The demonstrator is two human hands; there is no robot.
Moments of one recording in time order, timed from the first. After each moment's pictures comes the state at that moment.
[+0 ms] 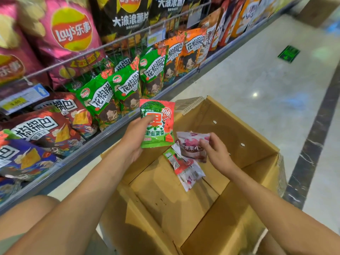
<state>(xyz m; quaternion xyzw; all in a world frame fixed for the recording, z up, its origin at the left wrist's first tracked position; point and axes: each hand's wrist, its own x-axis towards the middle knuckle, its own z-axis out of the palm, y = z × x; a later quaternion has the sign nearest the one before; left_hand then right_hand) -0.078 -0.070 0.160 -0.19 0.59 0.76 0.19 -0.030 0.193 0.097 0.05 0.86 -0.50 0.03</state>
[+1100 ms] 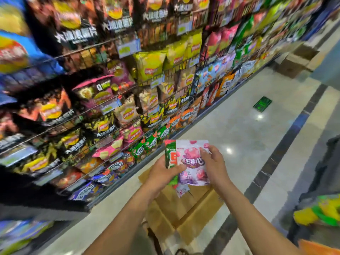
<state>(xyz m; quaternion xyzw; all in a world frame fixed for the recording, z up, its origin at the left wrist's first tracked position) 0.090 -0.034 0.726 -0.12 0.67 0.70 0.21 0.077 0.146 0.745 0.17 0.74 -0.65 0.02</state>
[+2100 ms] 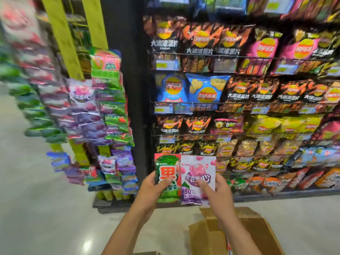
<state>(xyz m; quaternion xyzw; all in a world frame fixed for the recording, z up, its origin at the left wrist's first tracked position) 0.392 -0.287 0.847 -0.29 0.57 0.76 -0.12 0.280 -0.109 0.856 -0.15 0.74 -0.64 0.15</state>
